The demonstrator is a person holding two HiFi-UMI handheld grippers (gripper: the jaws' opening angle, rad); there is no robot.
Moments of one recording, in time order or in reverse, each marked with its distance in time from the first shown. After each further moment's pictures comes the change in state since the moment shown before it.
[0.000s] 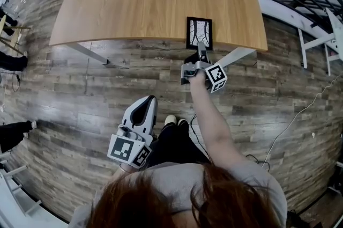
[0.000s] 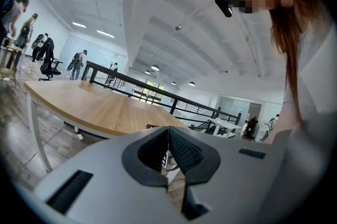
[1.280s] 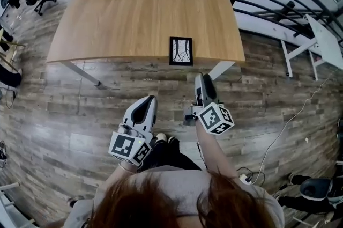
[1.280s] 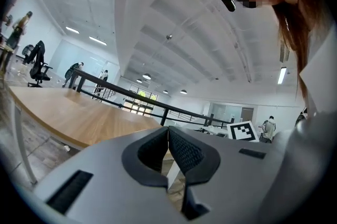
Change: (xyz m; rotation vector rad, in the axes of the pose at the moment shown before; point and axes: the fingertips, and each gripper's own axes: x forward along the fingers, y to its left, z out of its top) left arm 0.025 -0.049 0.035 0.043 -0.101 -0.084; right arm -0.141 0.169 0.023 -0.887 0.081 0.043
